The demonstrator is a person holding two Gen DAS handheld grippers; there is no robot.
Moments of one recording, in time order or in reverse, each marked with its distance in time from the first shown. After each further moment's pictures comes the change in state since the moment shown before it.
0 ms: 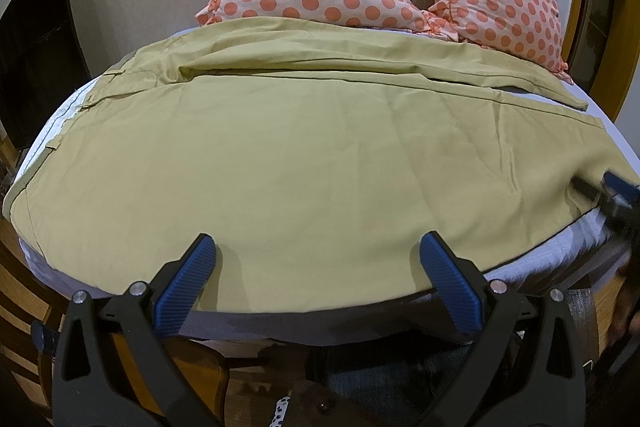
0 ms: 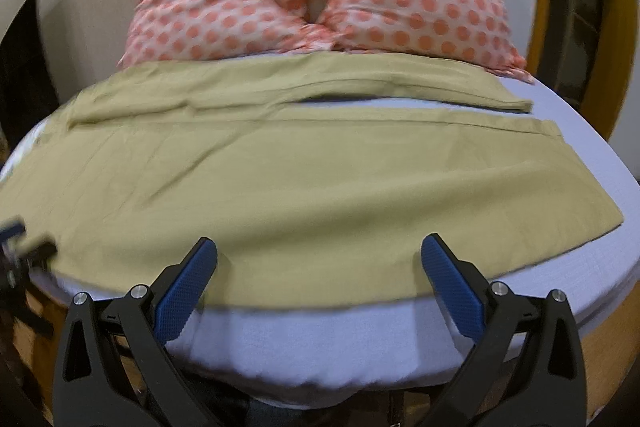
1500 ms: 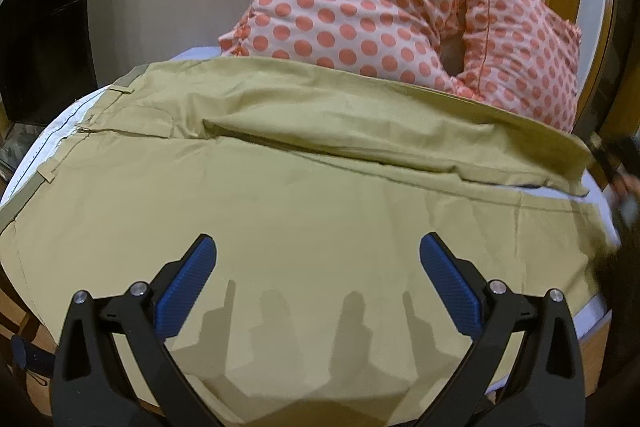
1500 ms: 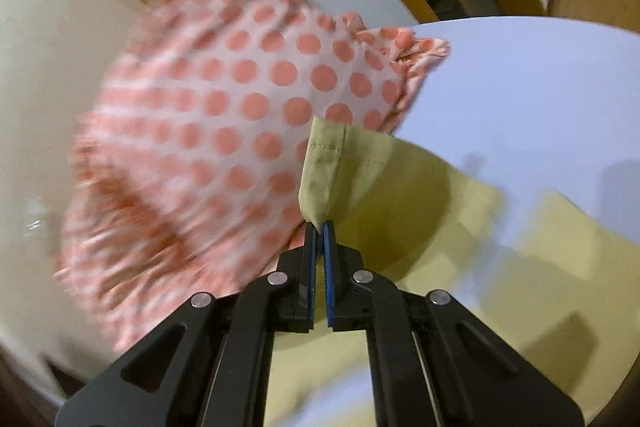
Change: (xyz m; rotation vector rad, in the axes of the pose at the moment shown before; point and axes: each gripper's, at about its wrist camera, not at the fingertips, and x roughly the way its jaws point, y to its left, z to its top) left arm 0.008 0.056 0.062 -0.153 -0.119 -0.072; right arm 0.106 -0.265 0.113 0.885 -0.207 0.161
